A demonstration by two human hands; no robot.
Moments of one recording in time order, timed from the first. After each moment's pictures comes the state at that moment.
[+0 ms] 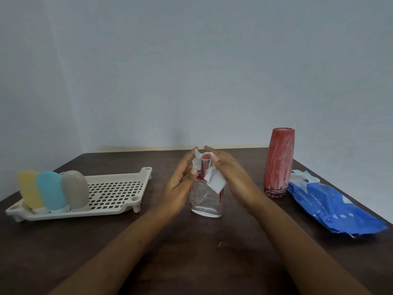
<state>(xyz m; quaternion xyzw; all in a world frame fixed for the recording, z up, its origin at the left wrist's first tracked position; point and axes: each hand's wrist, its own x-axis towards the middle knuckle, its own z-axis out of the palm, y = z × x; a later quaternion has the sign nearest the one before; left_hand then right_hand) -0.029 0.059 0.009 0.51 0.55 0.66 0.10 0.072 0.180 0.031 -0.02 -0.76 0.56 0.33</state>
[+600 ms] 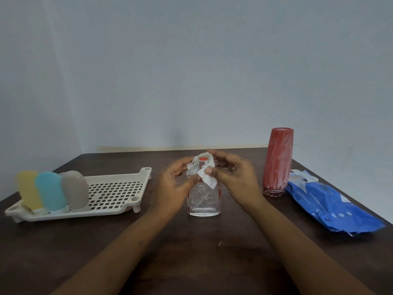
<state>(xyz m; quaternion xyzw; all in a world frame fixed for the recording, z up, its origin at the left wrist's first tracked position) -0.039 0.057 0.008 0.46 0.61 0.65 -0.04 0.071 0.178 0.026 0.01 -0.70 0.57 0.43</state>
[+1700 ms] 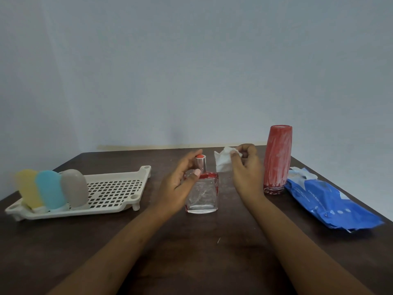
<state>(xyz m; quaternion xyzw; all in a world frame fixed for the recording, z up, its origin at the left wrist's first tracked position) -0.036 0.053 0.007 0.53 0.62 0.57 0.03 0.069 0.189 0.026 -0.20 -0.66 0.44 0.58</state>
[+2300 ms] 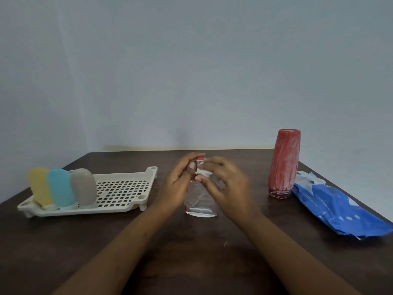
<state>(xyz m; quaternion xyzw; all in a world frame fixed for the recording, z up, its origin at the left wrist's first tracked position) -0.049 0.057 0.009 0.51 0.56 0.65 0.03 0.064 0.151 0.014 0.02 -0.81 0.17 0.56</state>
